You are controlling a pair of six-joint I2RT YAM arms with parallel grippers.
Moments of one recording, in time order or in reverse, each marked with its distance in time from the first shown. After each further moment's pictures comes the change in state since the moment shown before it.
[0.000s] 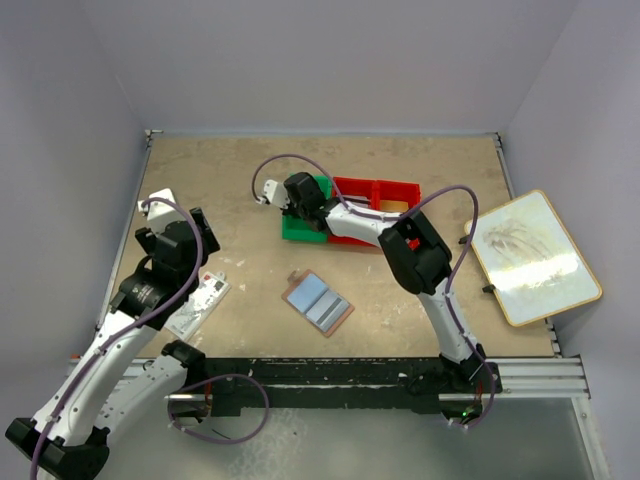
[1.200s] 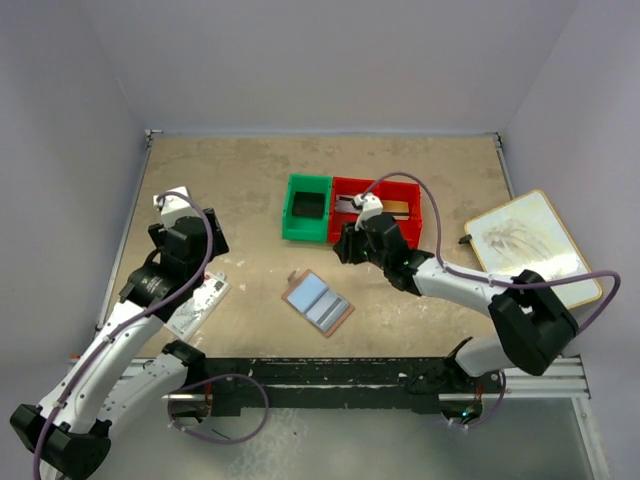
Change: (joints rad) left arm 0.000 0.057 -0.007 0.009 0.079 0.013; right arm -0.056 -0.814 -0.895 0.272 -0.217 1.061
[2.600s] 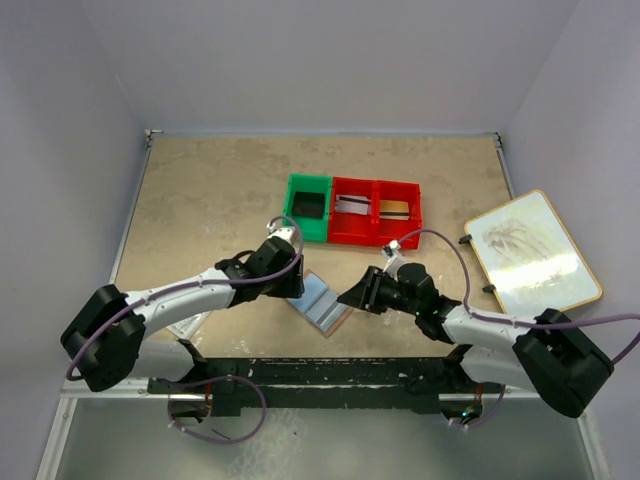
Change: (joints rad) left arm -0.340 0.525 -0.148 0.342 0.547 -0.171; right arm -0.002 -0.311 -0.568 0.291 -0.393 0.686
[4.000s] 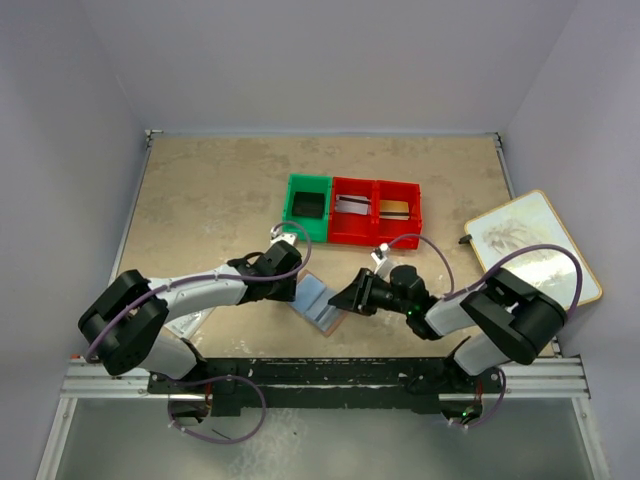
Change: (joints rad) left arm -0.008 0.130 0.000 0.002 -0.073 0.026; right arm 0.008 0.362 -0.026 0.429 -0.090 0.089
